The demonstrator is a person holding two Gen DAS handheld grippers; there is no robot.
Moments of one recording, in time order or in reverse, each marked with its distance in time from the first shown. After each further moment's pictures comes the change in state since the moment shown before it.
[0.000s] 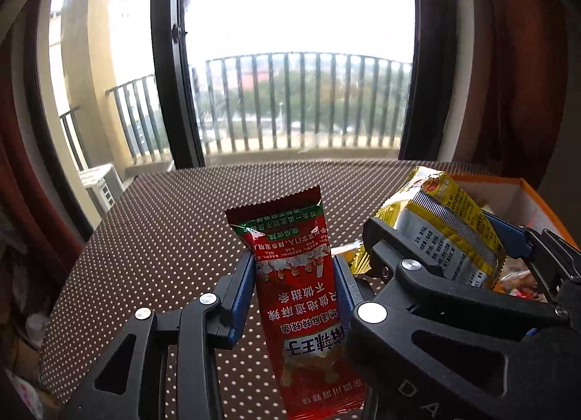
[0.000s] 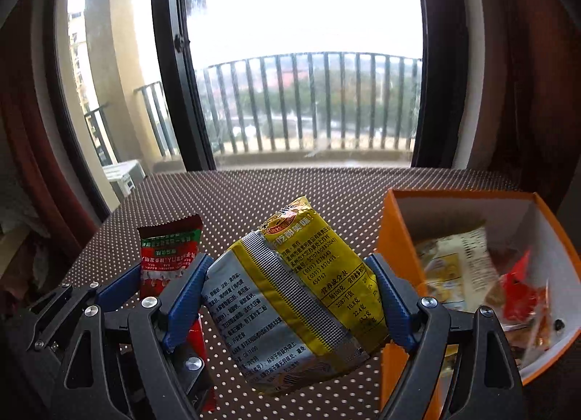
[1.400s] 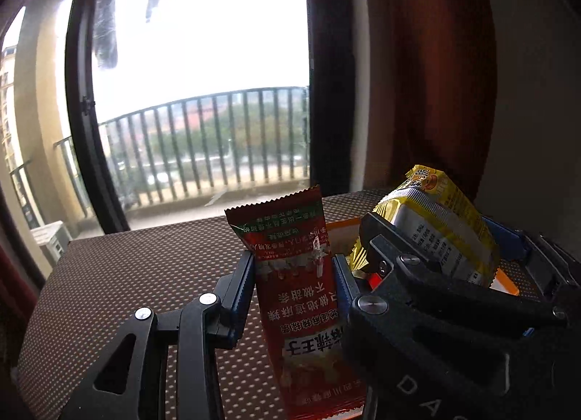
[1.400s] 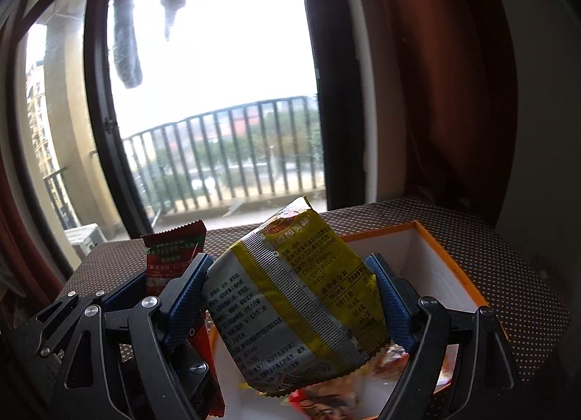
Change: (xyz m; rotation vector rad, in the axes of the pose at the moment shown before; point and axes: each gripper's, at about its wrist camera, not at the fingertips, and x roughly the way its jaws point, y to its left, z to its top) left arm 0.005 -0.109 0.034 0.175 -0.119 -0.350; right arm -0.079 -0.146 0.007 0.147 -0.185 -0.171
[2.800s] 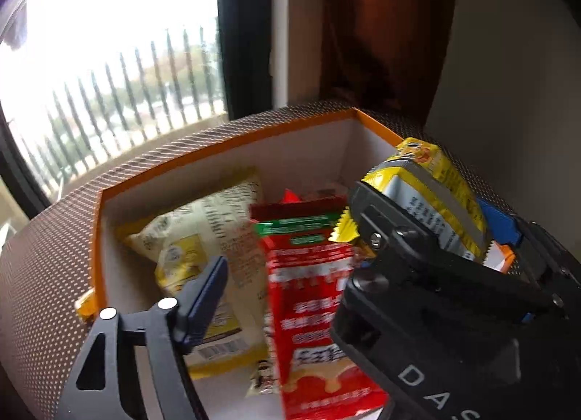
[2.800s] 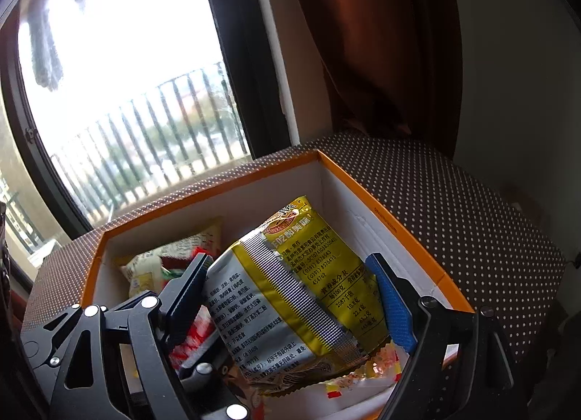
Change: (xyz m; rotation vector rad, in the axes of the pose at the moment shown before) left arm 0.123 -0.046 0.006 0.014 0.320 -0.017; right arm 0.069 -0.065 -0.018 0.153 0.160 -0.160
